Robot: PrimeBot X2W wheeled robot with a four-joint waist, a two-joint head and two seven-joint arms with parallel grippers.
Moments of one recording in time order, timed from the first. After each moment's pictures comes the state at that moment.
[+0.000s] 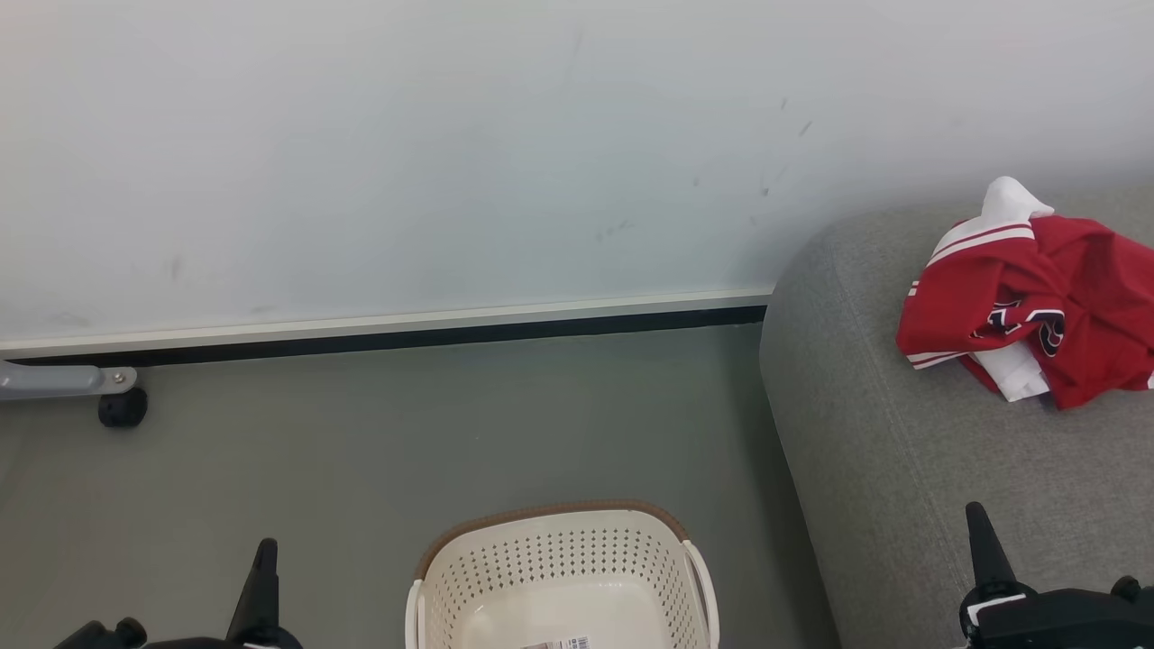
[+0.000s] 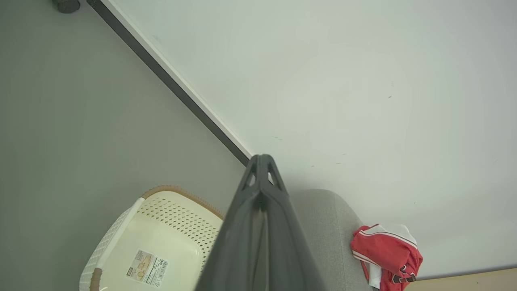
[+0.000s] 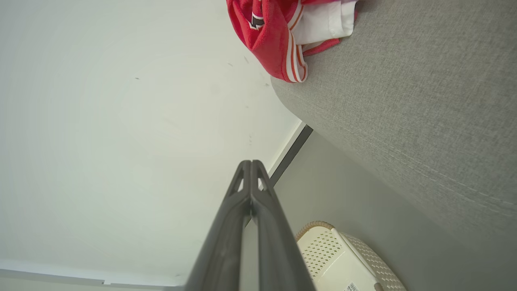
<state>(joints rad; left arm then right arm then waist) 0.03 0.09 0.01 0.21 -1.13 -0.03 -0.01 -0.04 -0.10 0.02 0.23 1.15 0.03 -0.01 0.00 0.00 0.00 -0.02</state>
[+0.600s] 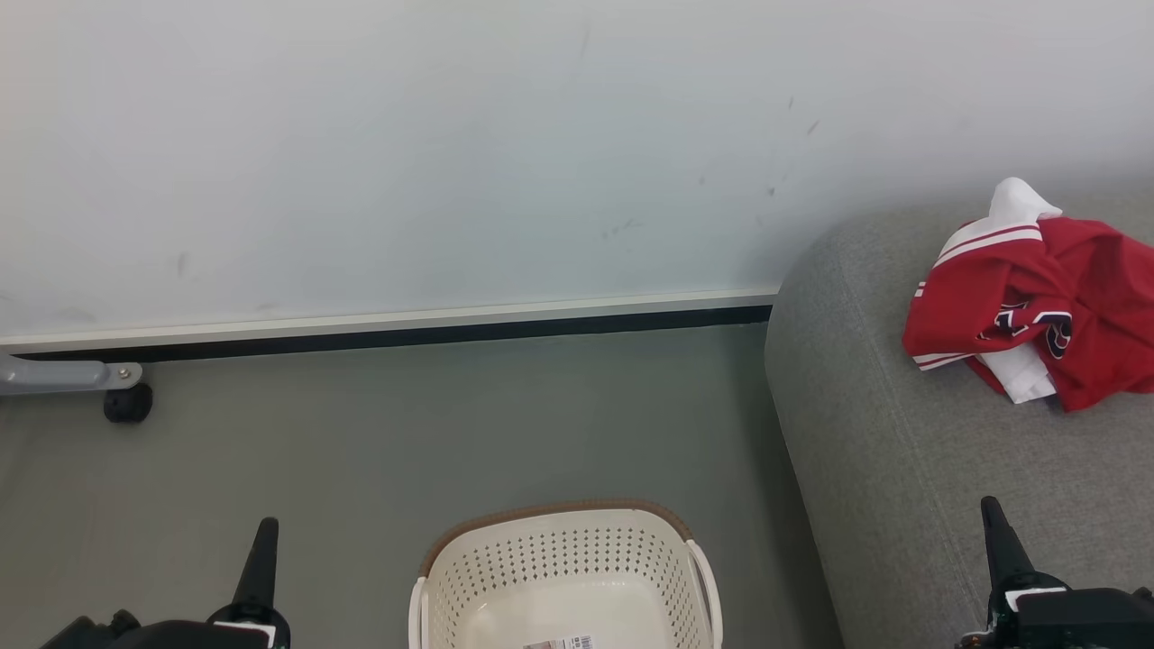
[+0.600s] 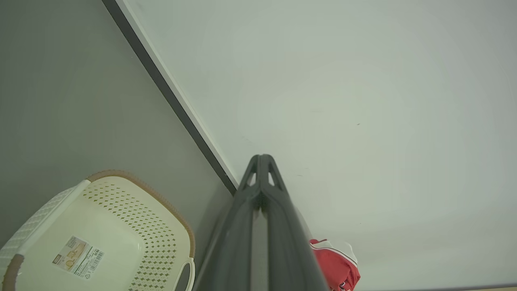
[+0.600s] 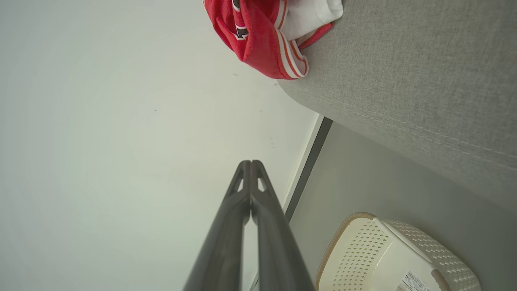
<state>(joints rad) -0.02 0.07 0.05 0.24 -1.34 -0.07 0.05 -0.06 -0.08 -0.05 0.26 1.35 0.07 0.04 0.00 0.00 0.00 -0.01</state>
